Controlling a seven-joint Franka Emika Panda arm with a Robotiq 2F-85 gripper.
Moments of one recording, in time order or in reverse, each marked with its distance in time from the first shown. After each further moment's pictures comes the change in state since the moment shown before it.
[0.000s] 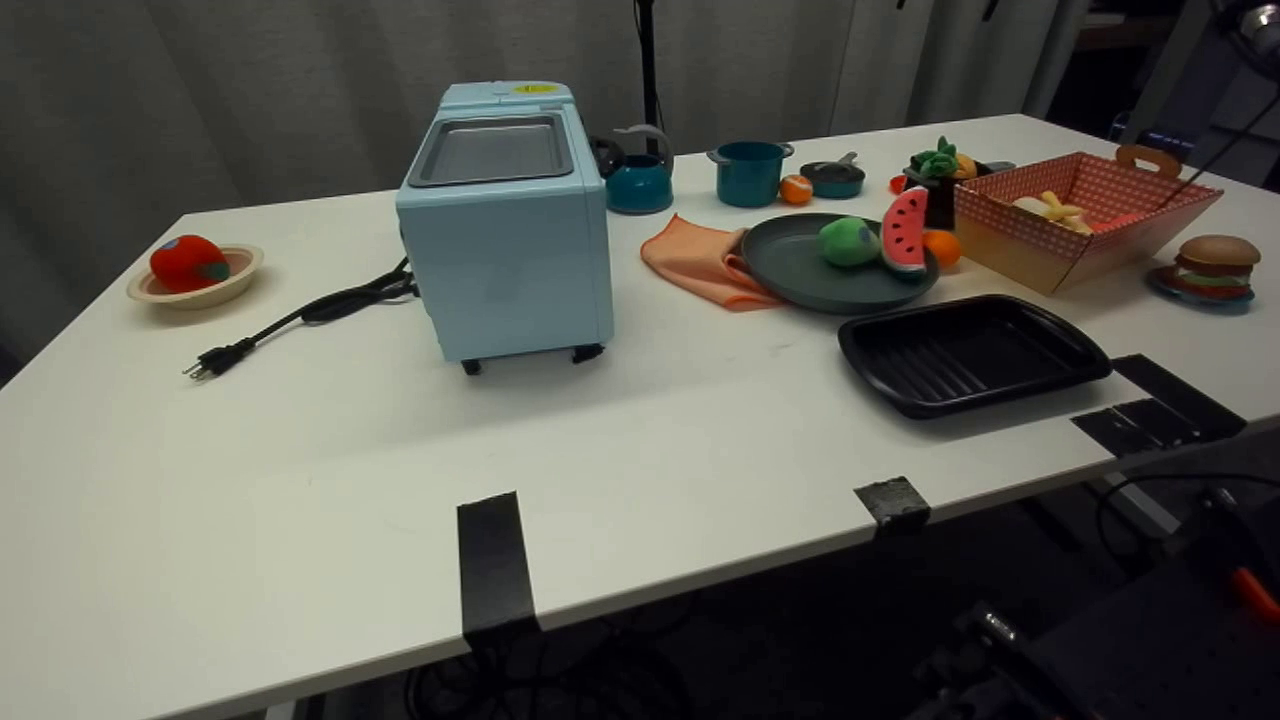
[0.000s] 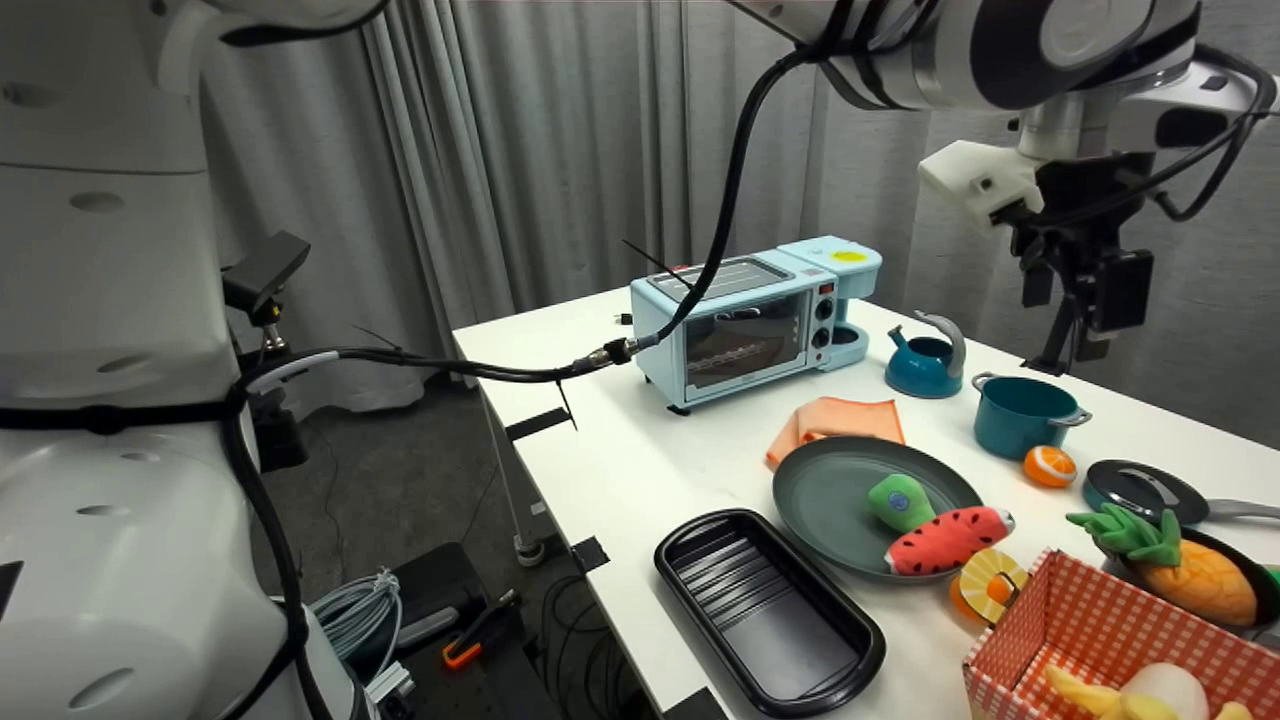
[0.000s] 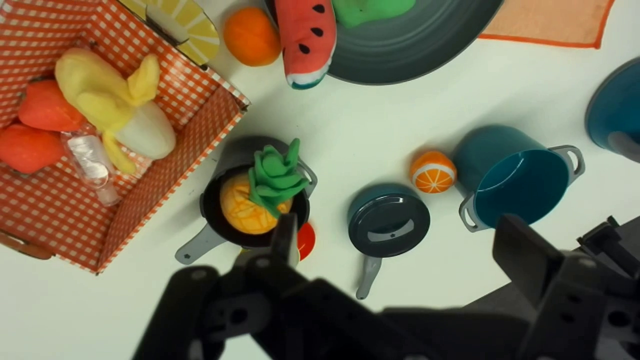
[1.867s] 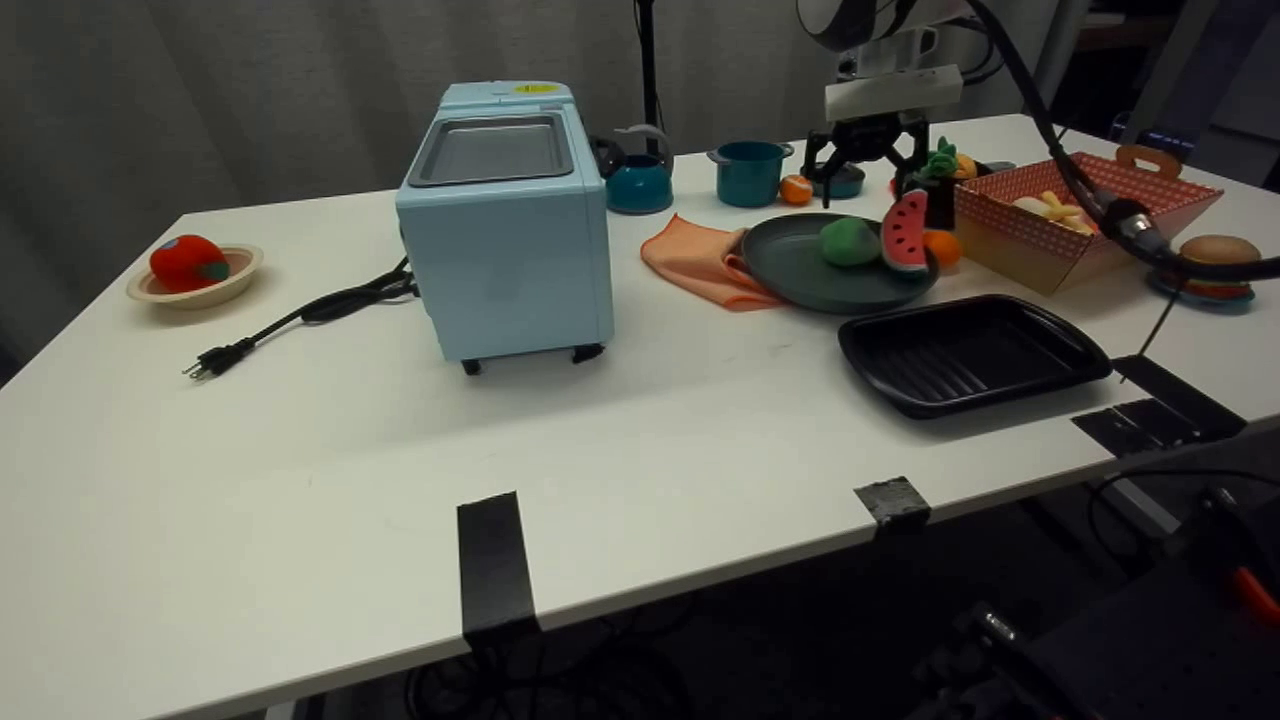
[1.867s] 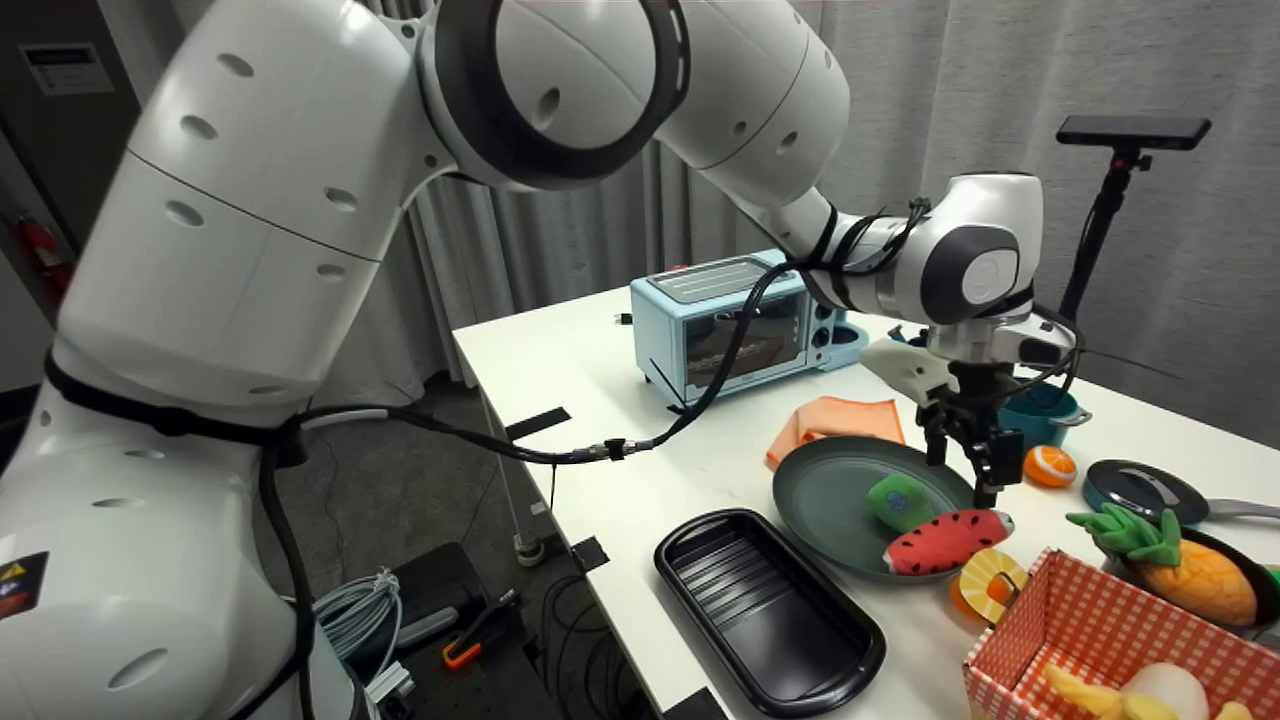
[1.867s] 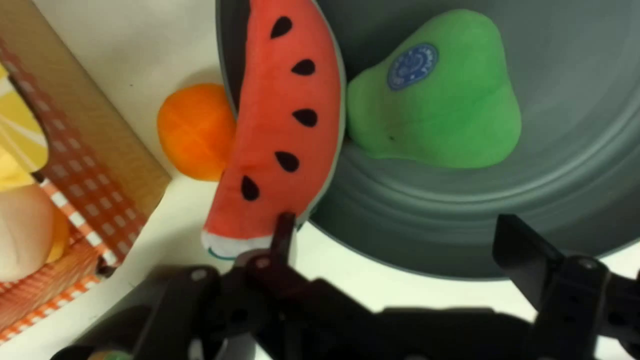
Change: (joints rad) arm 0.087 0.416 0.022 0.141 -0.134 -0.001 -0.001
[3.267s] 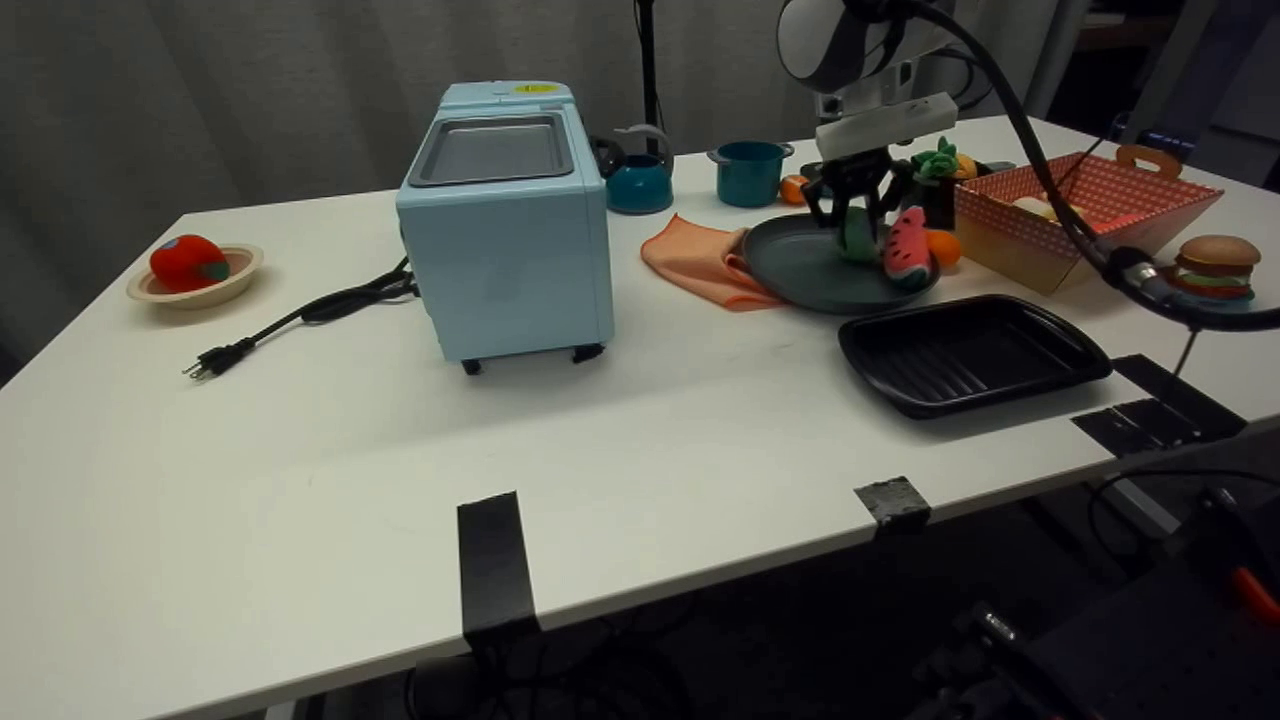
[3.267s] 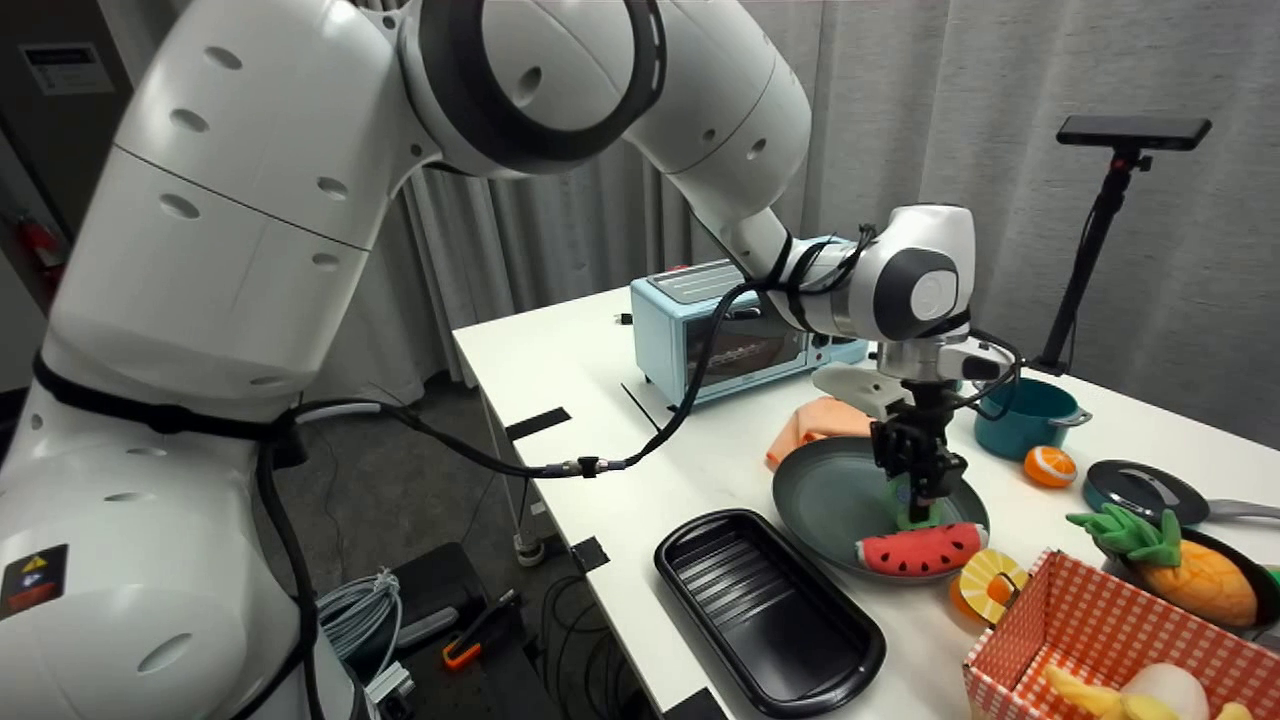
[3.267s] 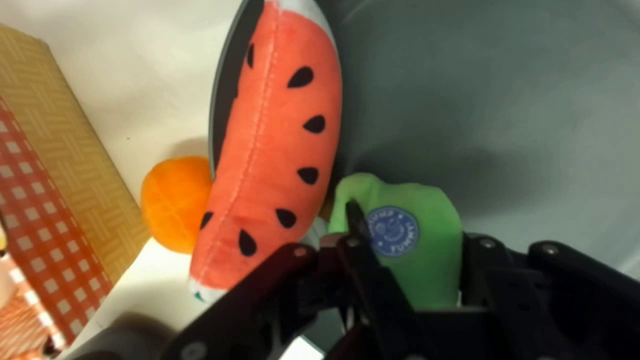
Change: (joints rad) arm 0.065 -0.030 -0.006 -0.118 -0.070 0.007 -0.034
